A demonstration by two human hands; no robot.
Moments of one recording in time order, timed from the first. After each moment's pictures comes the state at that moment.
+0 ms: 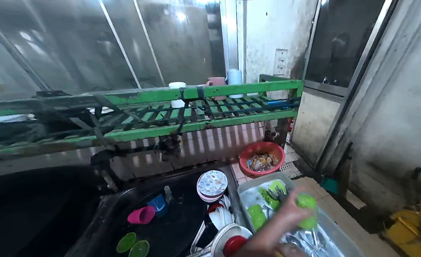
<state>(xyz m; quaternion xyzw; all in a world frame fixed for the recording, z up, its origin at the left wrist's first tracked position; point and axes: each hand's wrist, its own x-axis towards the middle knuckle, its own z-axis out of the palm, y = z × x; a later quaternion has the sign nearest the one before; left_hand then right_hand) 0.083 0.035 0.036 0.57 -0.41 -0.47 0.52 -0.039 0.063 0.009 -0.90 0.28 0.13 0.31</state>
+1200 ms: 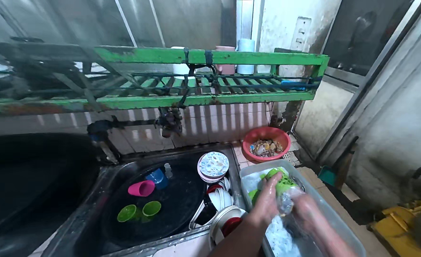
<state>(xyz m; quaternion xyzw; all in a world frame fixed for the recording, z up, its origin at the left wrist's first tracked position) 0.115 0.053 0.011 0.47 -0.10 -0.50 0.72 0.018 0.017 0.048 -0.60 0.45 -0.23 0.62</state>
